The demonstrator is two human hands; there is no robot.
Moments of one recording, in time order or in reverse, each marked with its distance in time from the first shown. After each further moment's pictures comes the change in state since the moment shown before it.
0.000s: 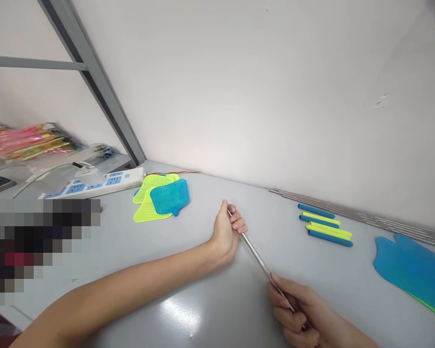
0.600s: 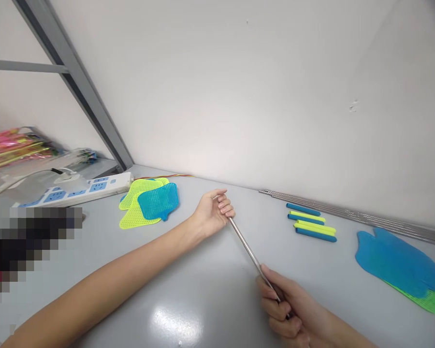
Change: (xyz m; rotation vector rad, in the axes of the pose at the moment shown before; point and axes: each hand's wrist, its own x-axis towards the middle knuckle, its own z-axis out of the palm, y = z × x) left_hand 0.028 0.038 0.009 0.012 -0.188 -0.327; right_hand -0.001 -0.004 0.002 0.053 0.035 0.025
